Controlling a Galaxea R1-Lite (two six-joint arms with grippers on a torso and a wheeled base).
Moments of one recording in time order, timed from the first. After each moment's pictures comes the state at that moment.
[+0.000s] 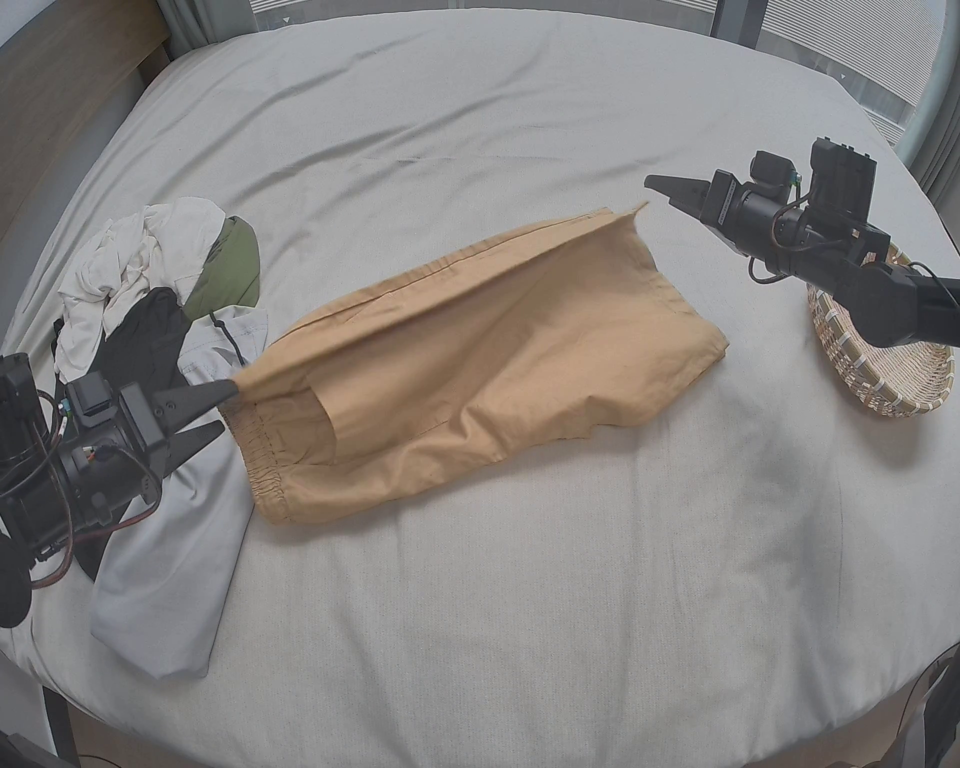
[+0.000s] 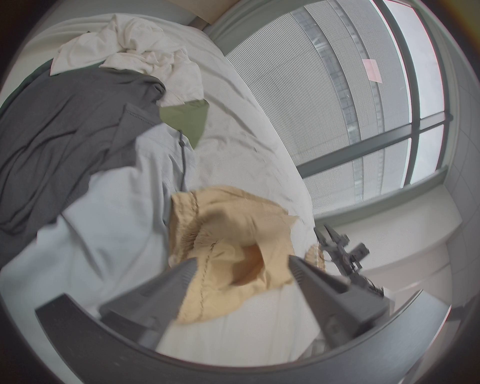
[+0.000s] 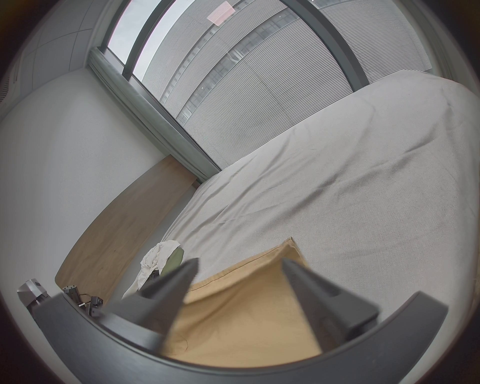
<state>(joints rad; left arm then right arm) -0.03 1.45 -0.52 -0.80 -0.49 -0.81 0.23 1.96 -1.60 -0.45 0.42 0.42</state>
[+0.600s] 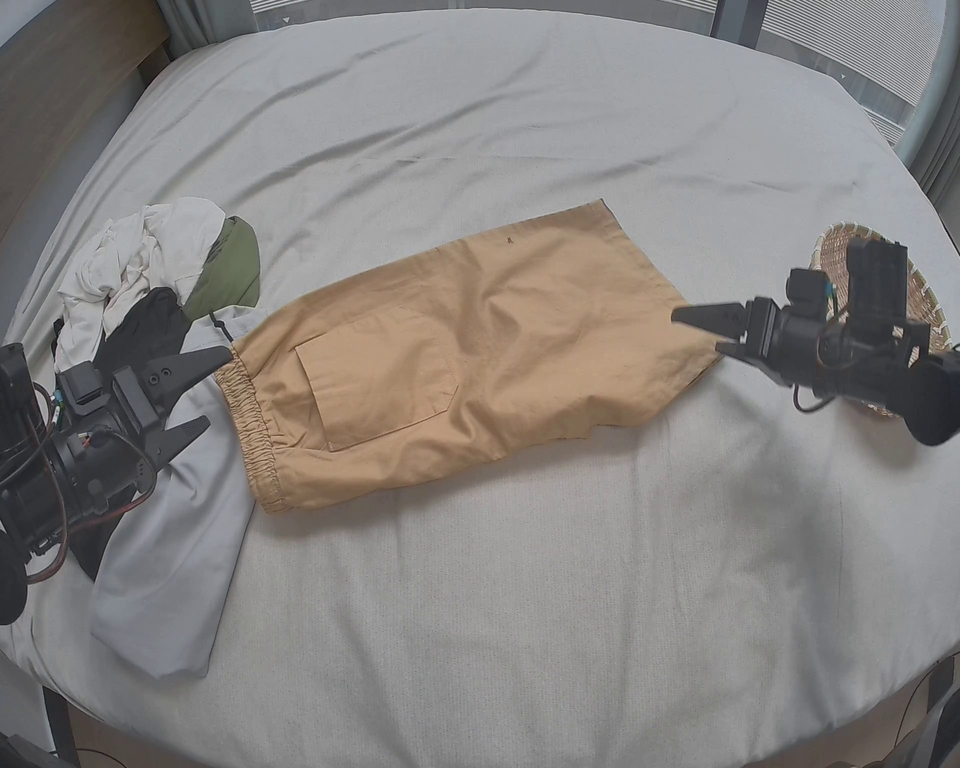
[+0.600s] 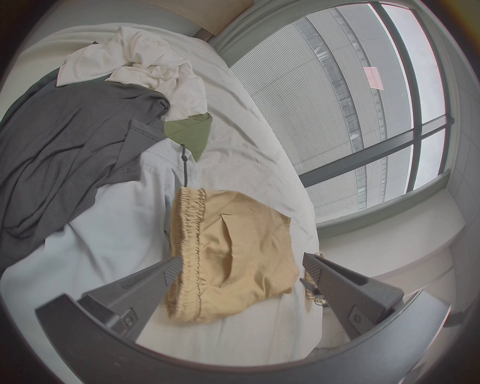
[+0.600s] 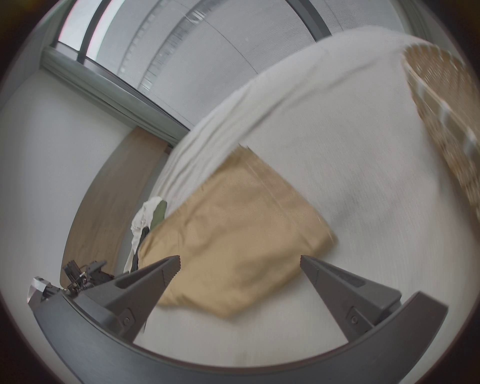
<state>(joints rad) -0.06 1.41 -0.51 -0.79 -0.44 -0.83 0.21 1.71 -1.01 -0.40 0.41 0.43</state>
